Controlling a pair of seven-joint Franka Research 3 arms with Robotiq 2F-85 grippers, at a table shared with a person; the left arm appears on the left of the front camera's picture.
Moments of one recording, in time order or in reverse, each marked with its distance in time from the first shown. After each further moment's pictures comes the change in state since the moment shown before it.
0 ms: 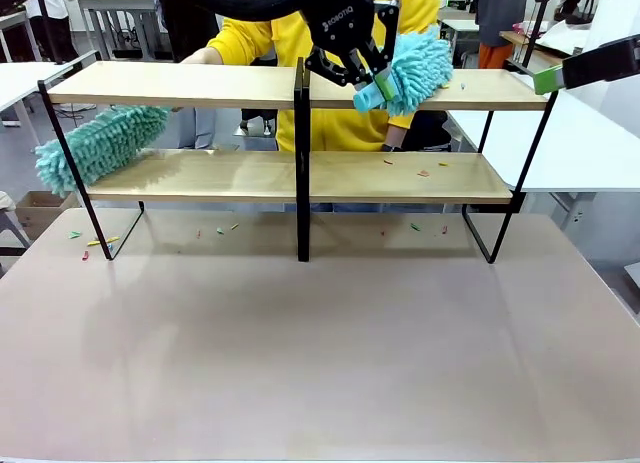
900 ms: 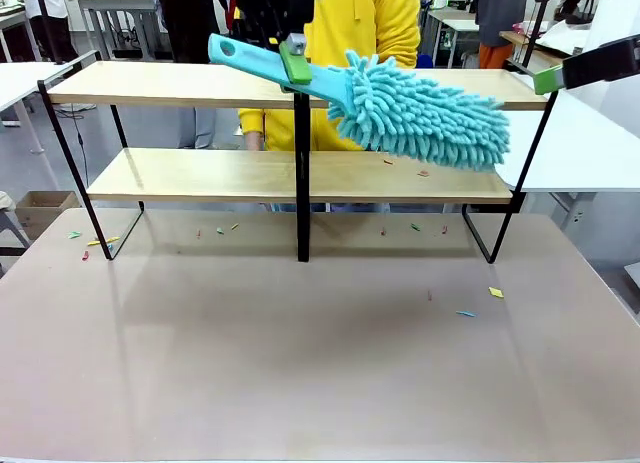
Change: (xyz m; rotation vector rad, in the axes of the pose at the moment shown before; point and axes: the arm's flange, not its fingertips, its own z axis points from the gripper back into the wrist) left arm -0.047 0.022 0.071 -0.170 0.537 -0.305; right arm 0.000 0.000 0.000 0.000 0.000 0.000
